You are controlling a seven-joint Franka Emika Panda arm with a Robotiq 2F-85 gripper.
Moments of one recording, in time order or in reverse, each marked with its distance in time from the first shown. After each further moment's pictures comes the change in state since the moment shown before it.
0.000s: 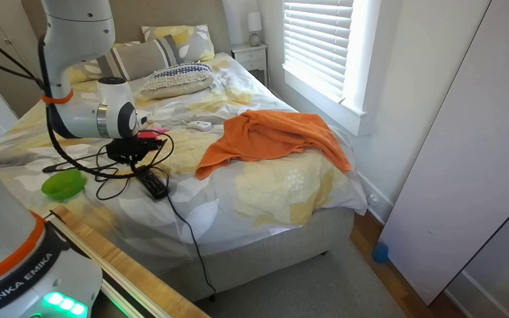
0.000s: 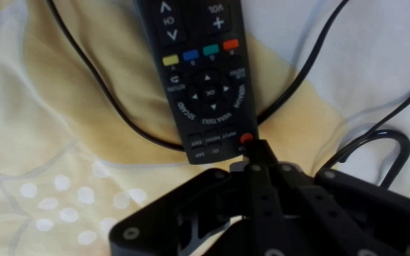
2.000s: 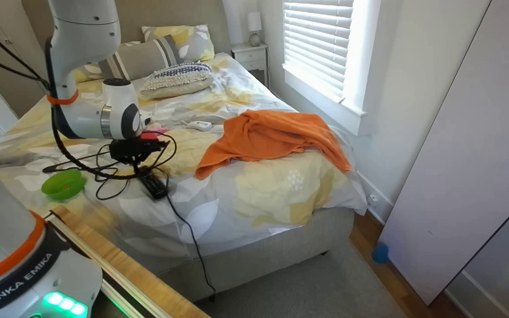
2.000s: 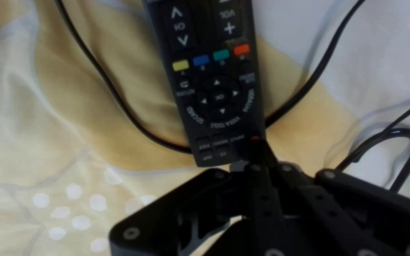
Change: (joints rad) arm -0.029 0.022 0.009 0.012 0.000 0.002 0.000
